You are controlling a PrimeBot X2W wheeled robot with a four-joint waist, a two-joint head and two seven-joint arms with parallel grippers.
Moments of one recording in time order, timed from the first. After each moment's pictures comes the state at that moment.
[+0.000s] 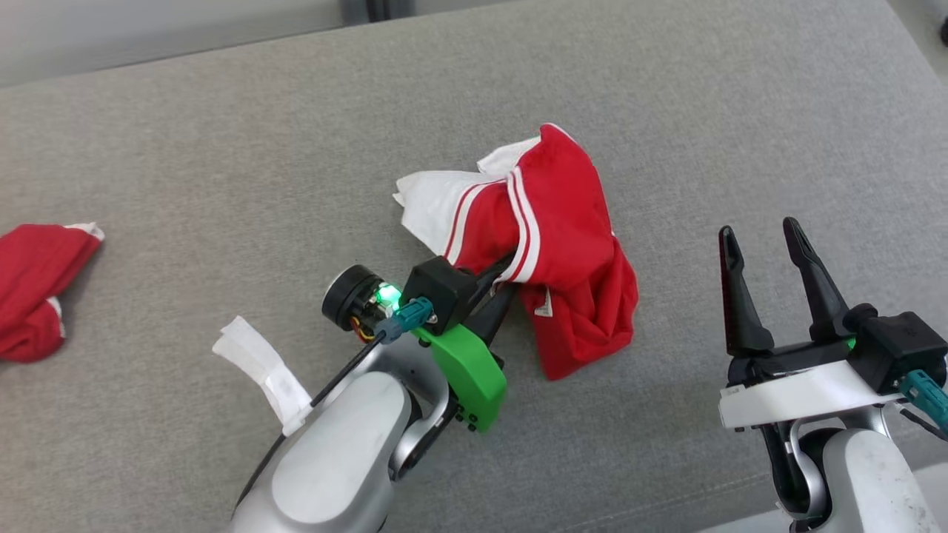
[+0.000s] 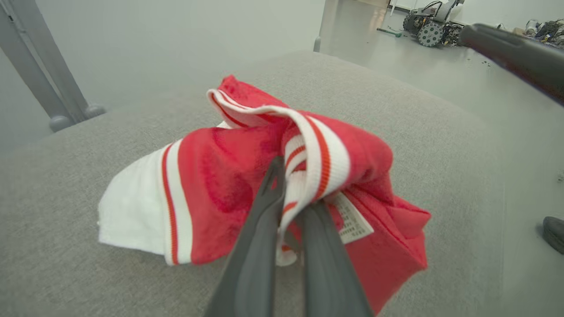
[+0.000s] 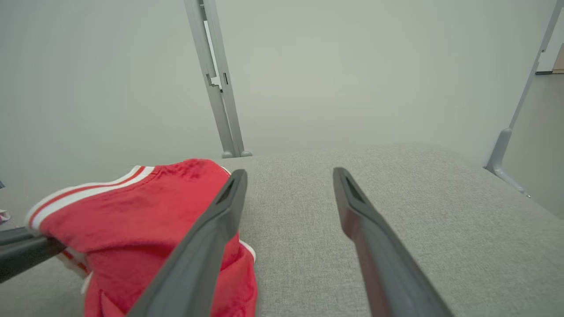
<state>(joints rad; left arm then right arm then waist) -0.54 0.07 -0.69 0.34 -0.36 -0.13 0.00 -0.10 -0.05 0.01 -0.08 0.15 0.13 -0.17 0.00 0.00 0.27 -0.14</state>
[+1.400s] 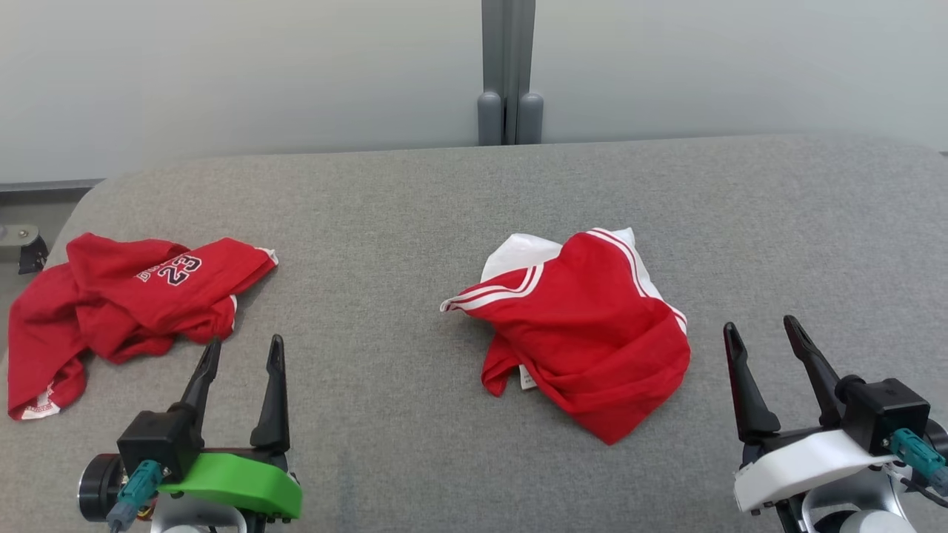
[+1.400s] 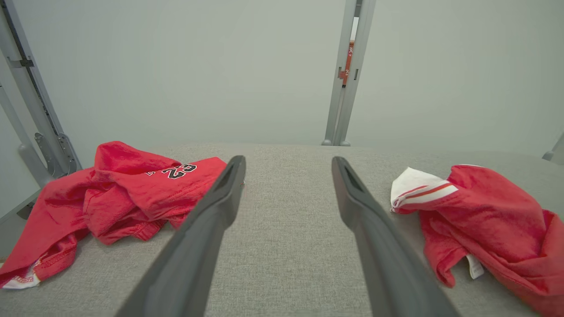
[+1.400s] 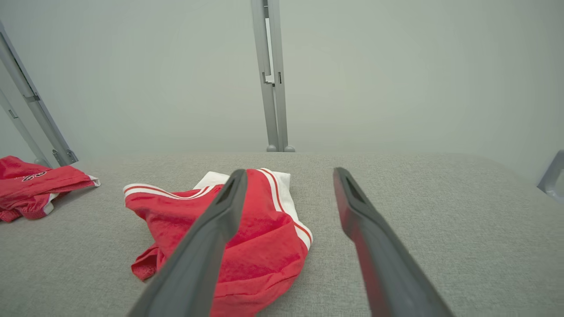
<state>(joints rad) -0.06 0.33 -0.35 0.08 -0.50 0.15 -0.22 0.09 -0.05 -0.02 -0.10 0.12 0.13 -0.05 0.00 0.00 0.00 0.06</state>
